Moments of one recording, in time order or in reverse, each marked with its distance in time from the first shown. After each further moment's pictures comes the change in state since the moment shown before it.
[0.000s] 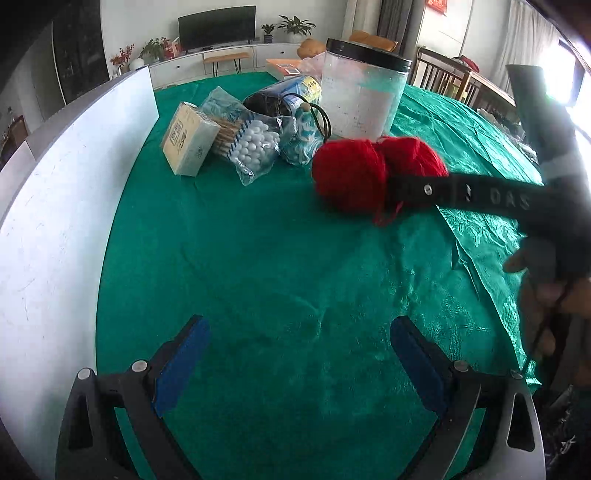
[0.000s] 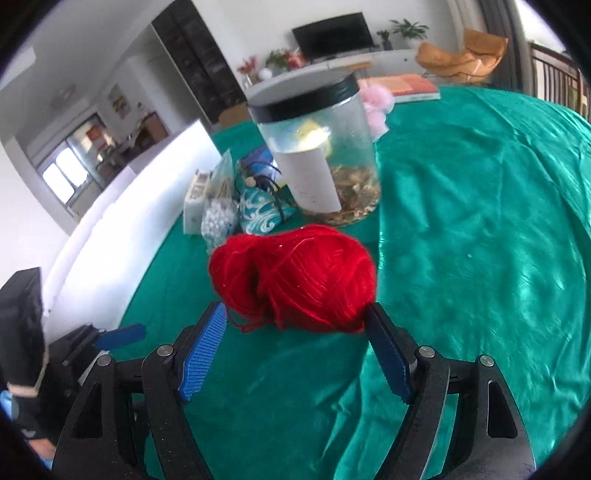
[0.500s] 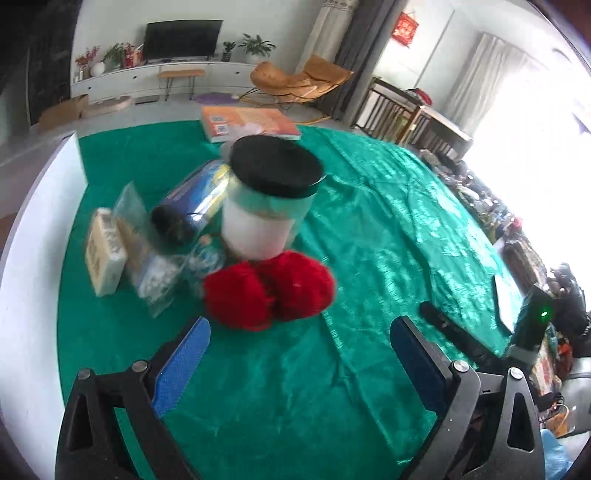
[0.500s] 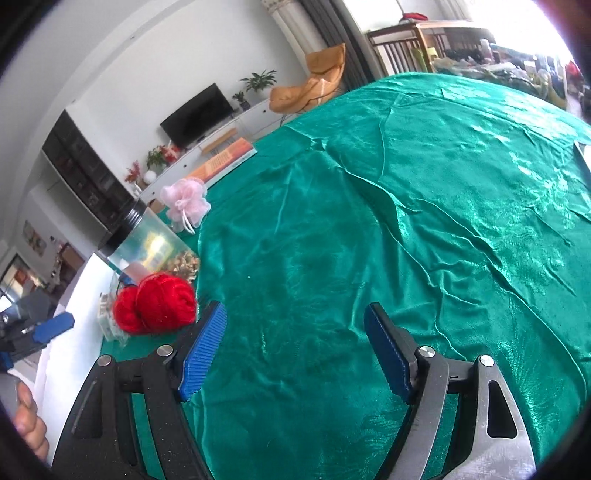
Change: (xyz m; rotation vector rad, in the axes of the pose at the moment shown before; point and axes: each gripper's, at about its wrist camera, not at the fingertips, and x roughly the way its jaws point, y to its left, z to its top) left arm -0.041 -0.030 0.099 -0.026 -0.068 -0.222; right arm -0.100 -0.113 -0.067 0.483 -0.337 -0.185
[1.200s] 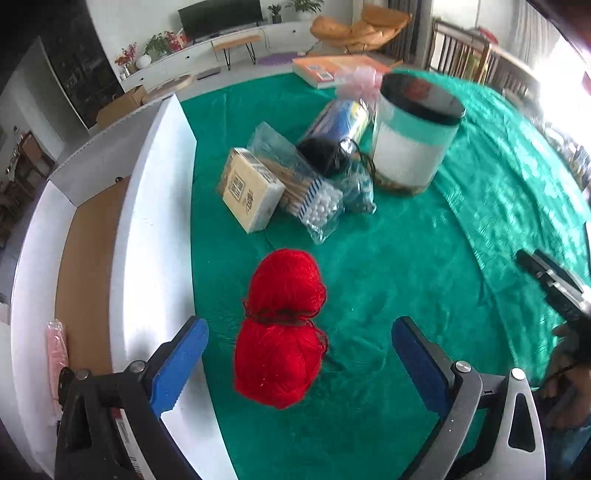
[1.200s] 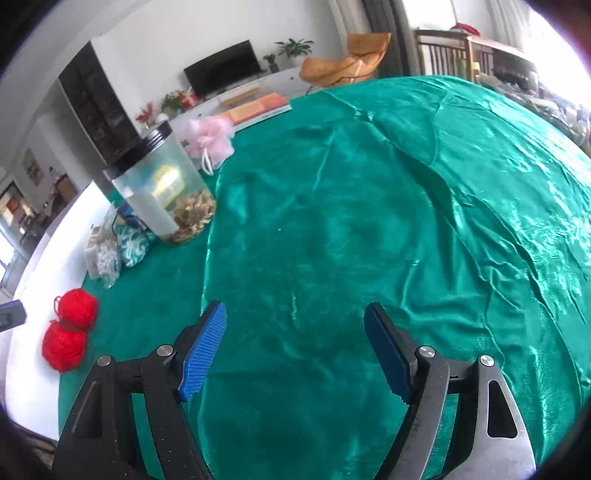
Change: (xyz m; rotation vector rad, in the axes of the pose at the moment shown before) left arm -0.009 0.048 -0.015 0.104 0.232 0.392; right arm 0.016 0.052 -0.016 -0.269 0.107 -0.028
